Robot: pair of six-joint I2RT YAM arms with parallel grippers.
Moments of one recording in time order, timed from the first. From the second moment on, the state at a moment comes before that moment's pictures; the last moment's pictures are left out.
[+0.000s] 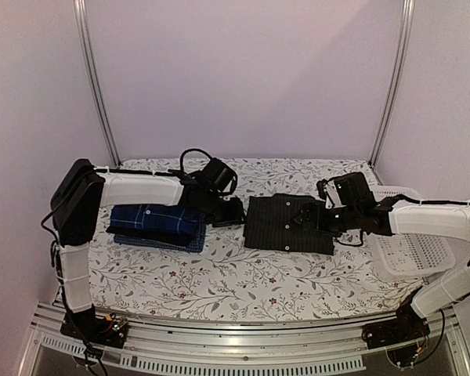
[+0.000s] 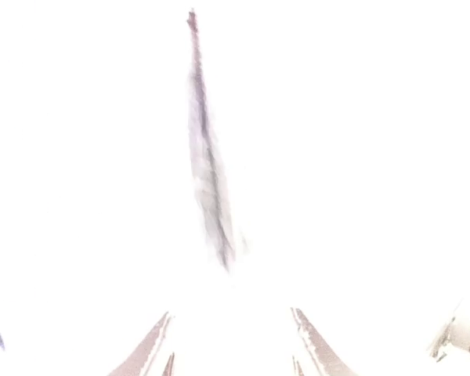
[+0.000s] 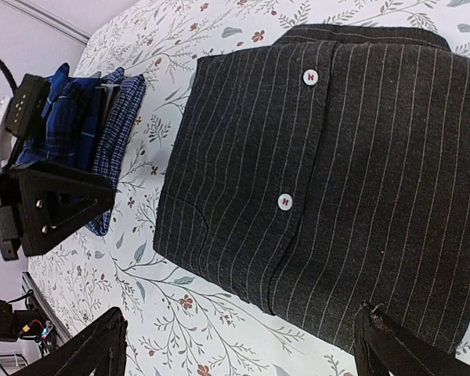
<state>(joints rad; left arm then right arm) -0.81 1.98 1.43 -0.38 0.07 -0.69 0.59 1.39 0.77 -0.09 -0.19 0.62</state>
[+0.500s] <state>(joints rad) -0.73 2.20 1.54 -0.29 0.33 -0.68 0.59 1.35 0.72 -0.13 -0.16 0.63</state>
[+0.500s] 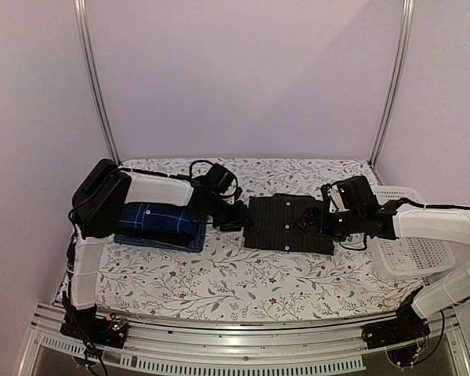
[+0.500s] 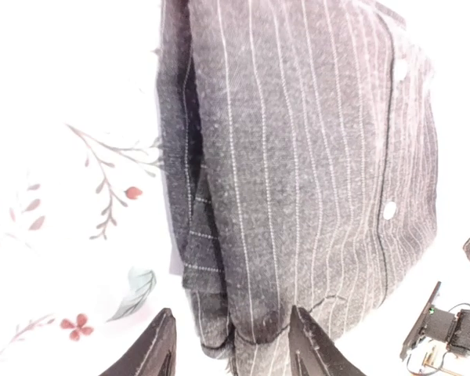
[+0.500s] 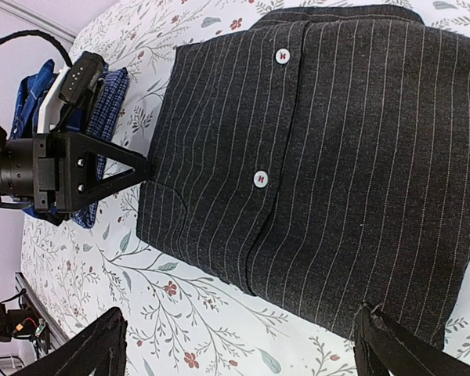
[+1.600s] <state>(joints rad) -0.77 2.07 1.37 -0.36 0.28 -0.67 0.60 1.37 0.72 -0.17 -0.10 0.64</state>
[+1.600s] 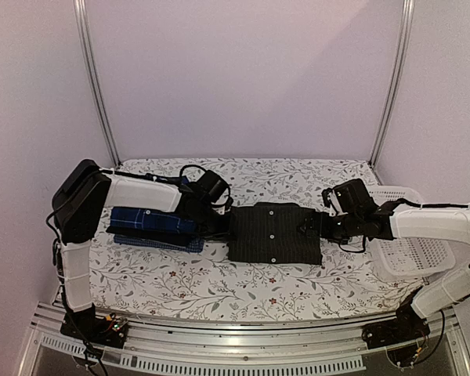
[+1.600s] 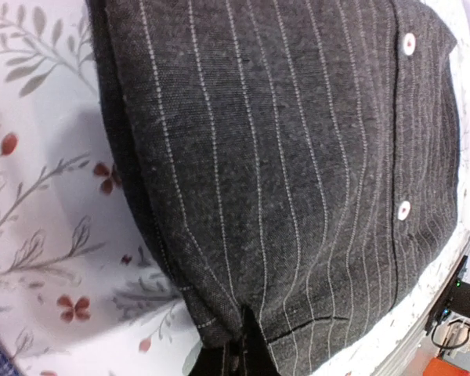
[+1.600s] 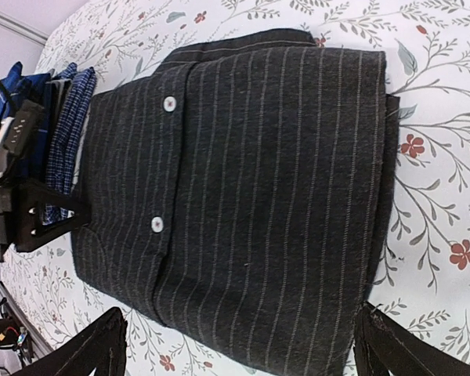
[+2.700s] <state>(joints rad) -0.72 1.74 1.27 -0.58 0.23 -0.47 0.69 1.68 0.83 -0.17 -0.03 0.69</state>
